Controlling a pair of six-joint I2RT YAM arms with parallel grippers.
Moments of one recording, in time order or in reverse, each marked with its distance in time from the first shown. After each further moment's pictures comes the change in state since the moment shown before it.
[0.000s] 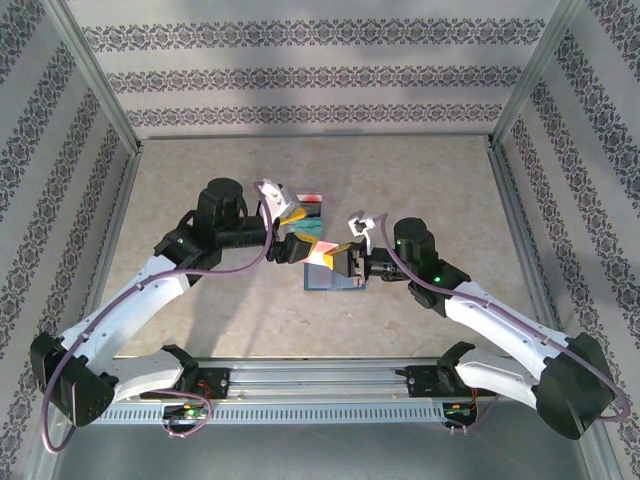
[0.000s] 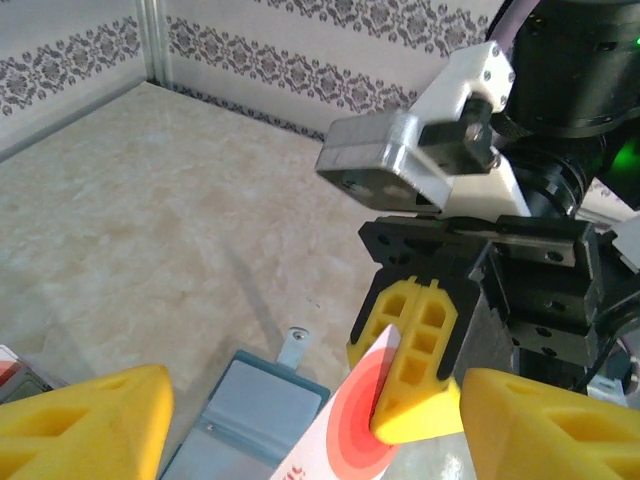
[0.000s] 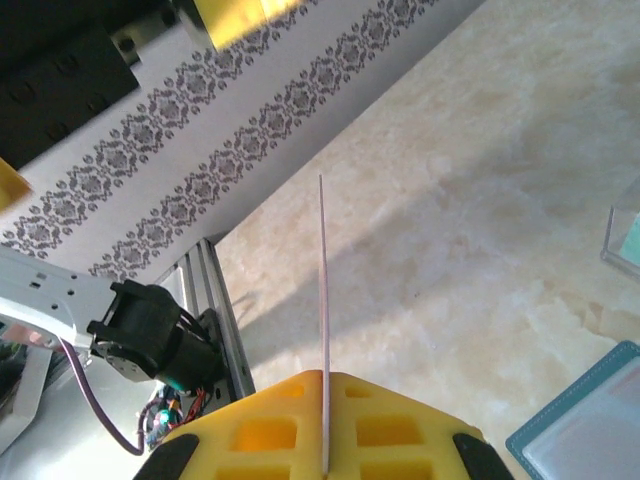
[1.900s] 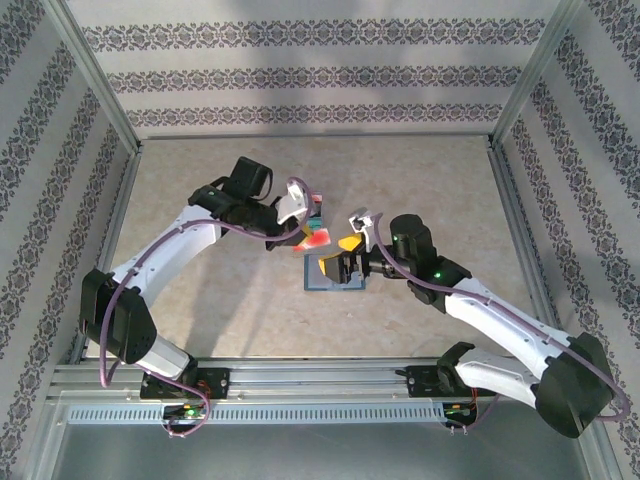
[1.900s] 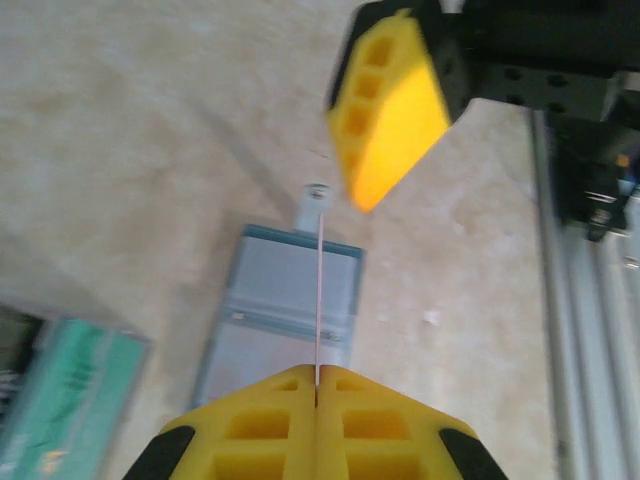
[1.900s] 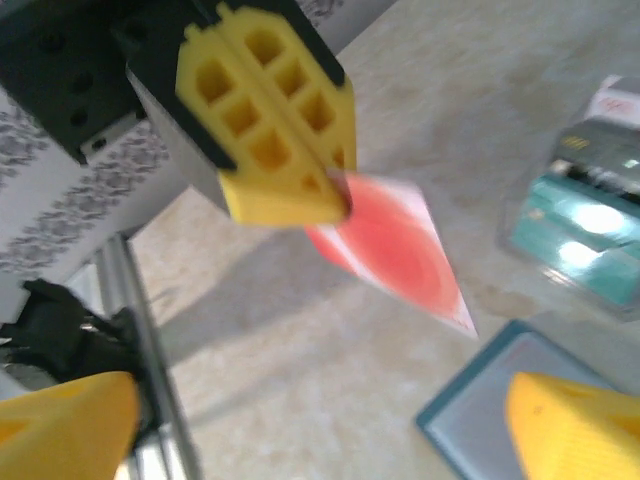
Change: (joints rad) left arm 0.113 0.356 0.245 -0.379 0.104 0.475; right arm -0.008 -0.005 0.043 -0.127 0.171 -0.095
